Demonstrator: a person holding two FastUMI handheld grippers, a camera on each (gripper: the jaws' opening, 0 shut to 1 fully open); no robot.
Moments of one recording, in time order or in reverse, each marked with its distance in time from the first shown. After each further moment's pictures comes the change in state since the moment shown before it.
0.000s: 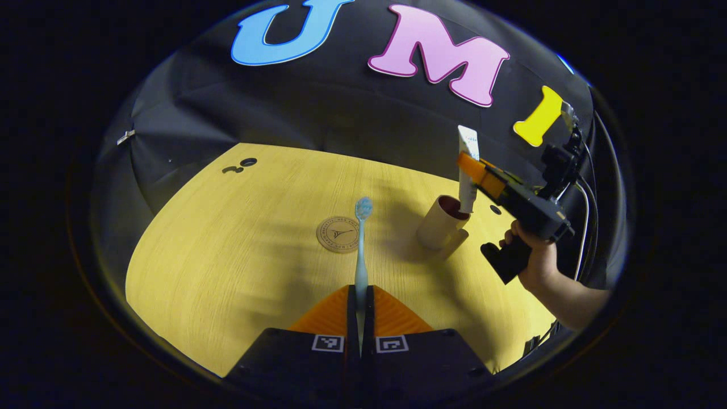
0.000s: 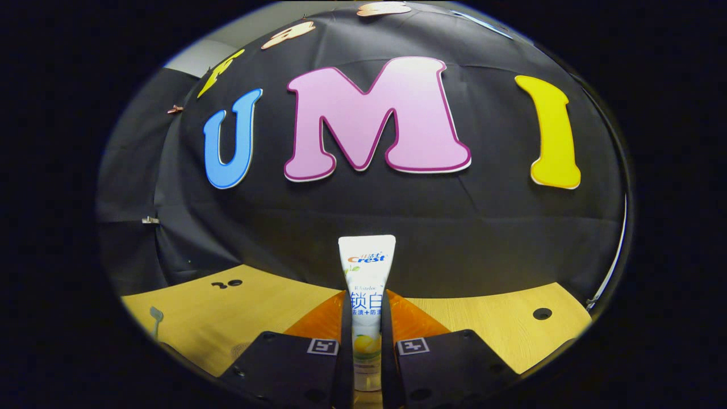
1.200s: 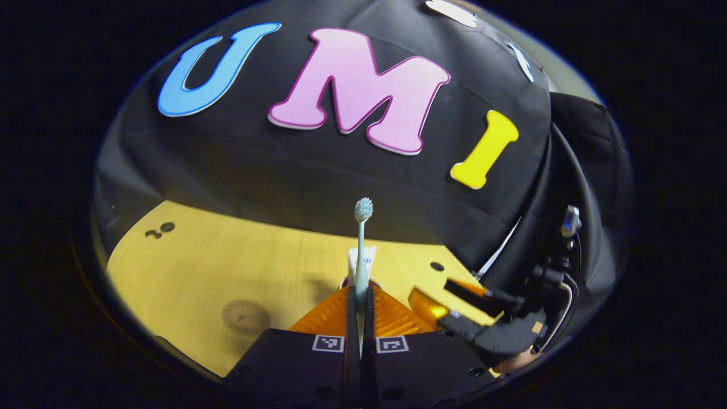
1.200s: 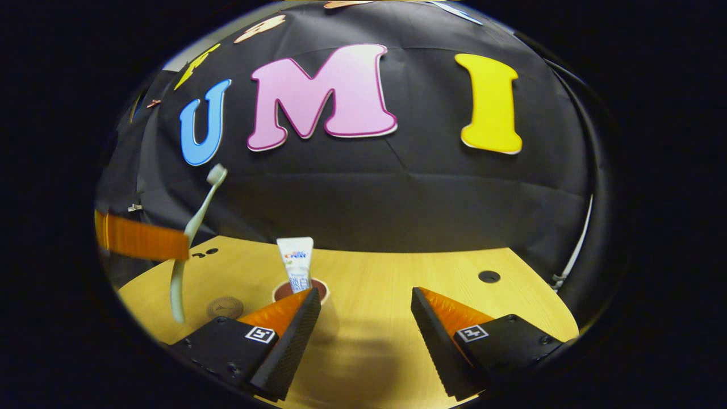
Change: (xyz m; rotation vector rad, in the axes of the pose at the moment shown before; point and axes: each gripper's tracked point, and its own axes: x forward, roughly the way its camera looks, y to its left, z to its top) left arm 0.055 -0.160 0.132 0.091 -0.332 -0.293; right arm -0.114 -0.099 -0.048 0.048 0.189 -0.170
